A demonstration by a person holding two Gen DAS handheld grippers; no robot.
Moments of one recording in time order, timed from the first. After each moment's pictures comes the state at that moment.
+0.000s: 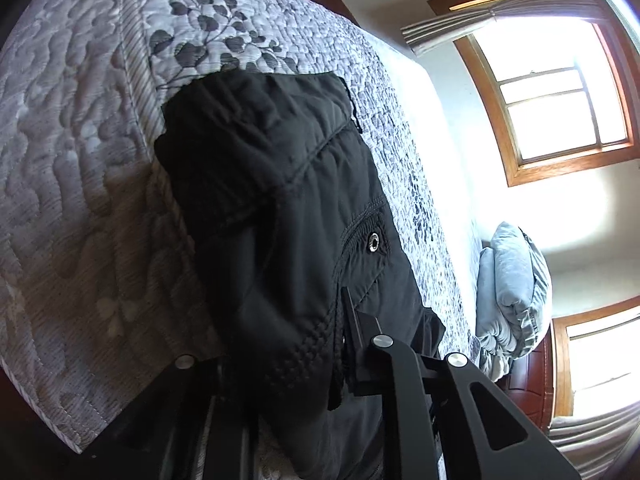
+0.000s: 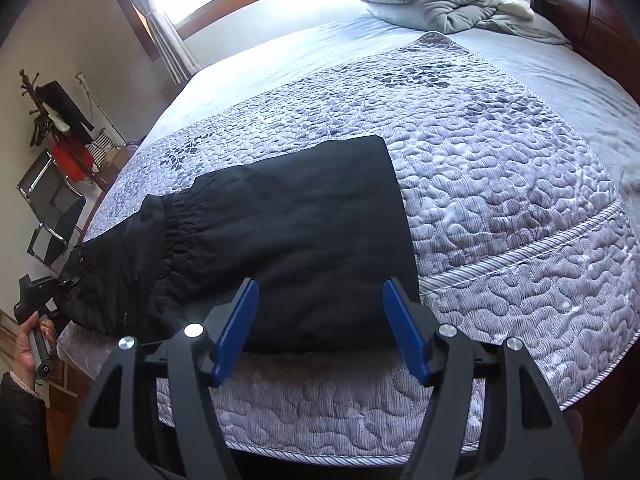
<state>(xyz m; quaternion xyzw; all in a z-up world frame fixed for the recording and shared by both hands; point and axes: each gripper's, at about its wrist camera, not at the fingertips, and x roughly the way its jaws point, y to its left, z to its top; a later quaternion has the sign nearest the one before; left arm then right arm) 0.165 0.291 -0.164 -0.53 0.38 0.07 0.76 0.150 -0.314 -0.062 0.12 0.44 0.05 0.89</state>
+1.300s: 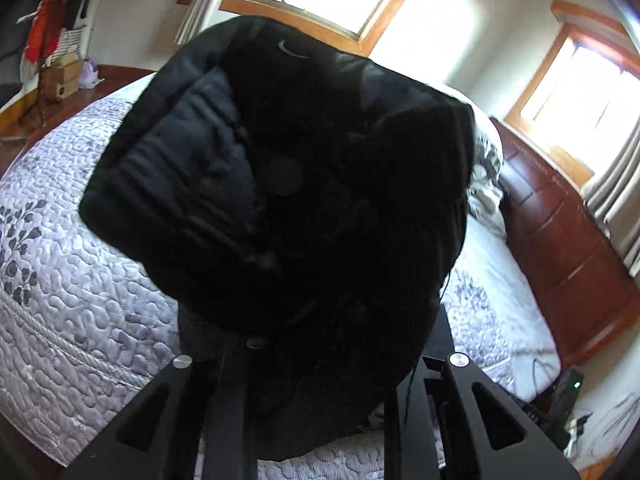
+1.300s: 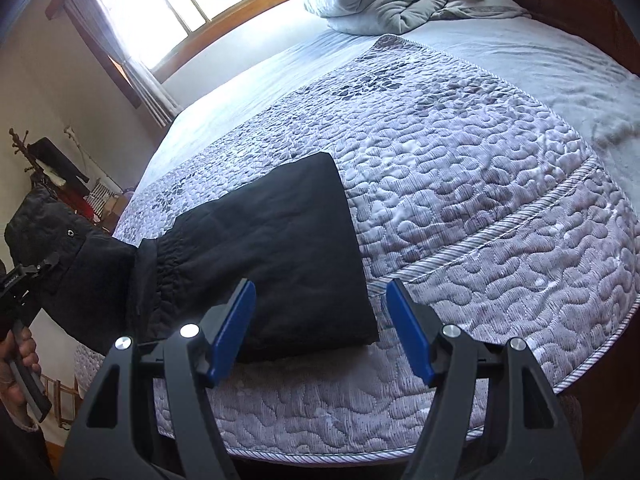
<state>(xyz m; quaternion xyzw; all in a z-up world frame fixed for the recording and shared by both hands) 0.200 0.084 0.007 -0.19 0.38 -0.13 0.90 0.130 -0.367 -0.065 0.20 0.41 0.02 0.89</state>
